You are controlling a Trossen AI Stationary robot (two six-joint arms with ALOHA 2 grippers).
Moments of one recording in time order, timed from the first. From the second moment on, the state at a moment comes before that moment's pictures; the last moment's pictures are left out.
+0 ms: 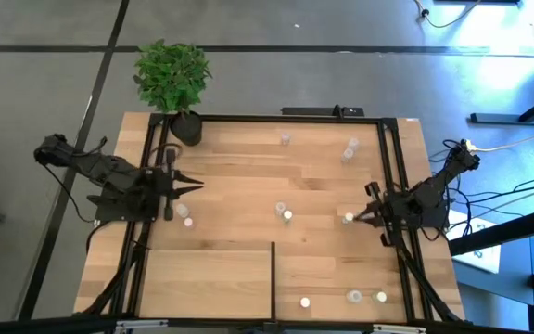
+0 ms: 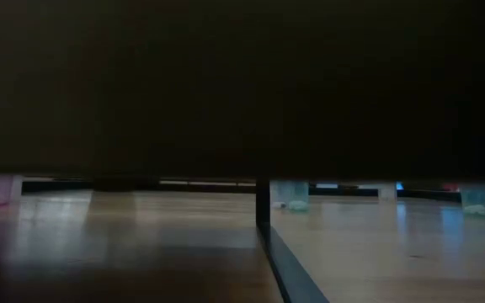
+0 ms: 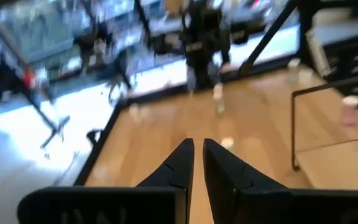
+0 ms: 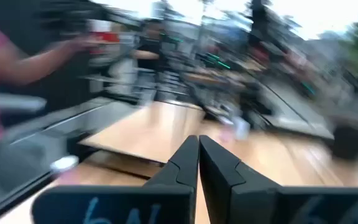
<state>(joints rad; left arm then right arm) -0.40 0.58 0.69 -0.37 -0.53 0.14 0.67 0.01 0.02 0.08 0.48 -0.08</state>
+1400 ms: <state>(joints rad) -0.33 0.92 0.93 -0.59 -0.40 -0.36 0.44 0.66 0.56 -0.42 0.31 0.33</state>
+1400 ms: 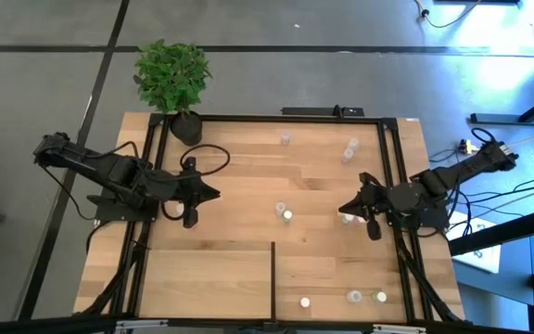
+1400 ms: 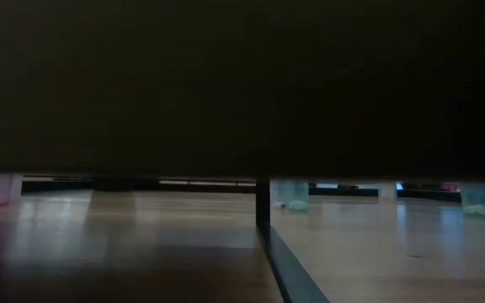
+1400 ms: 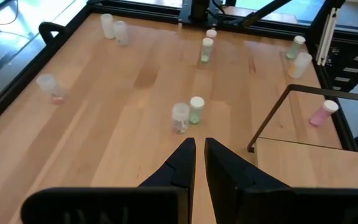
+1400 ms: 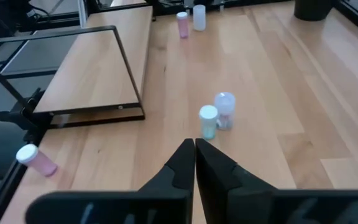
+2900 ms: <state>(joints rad) -0.35 1.25 1.19 -1.27 -0.12 -0.94 0.43 0.65 0.56 -0.42 0.31 0.33</state>
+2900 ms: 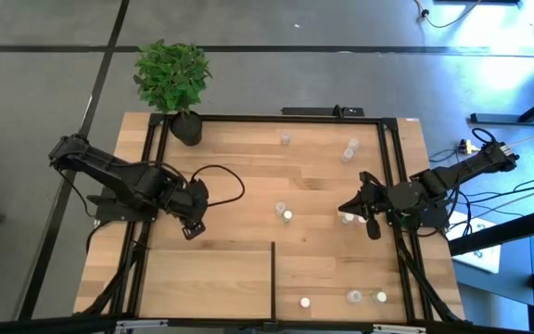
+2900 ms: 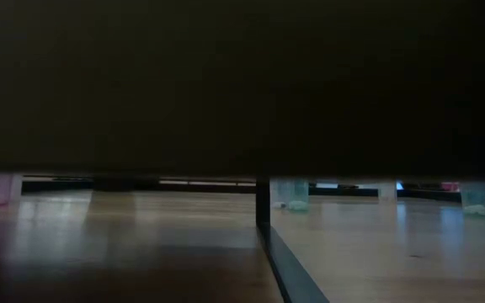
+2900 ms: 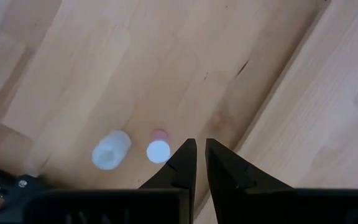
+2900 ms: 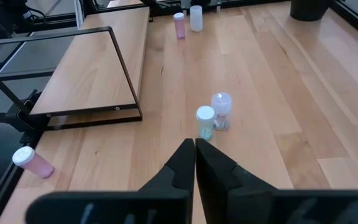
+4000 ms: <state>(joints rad) -0.37 1.36 1.18 -1.30 -0.04 -1.06 0.43 0.65 0.56 -0.42 0.31 0.33</state>
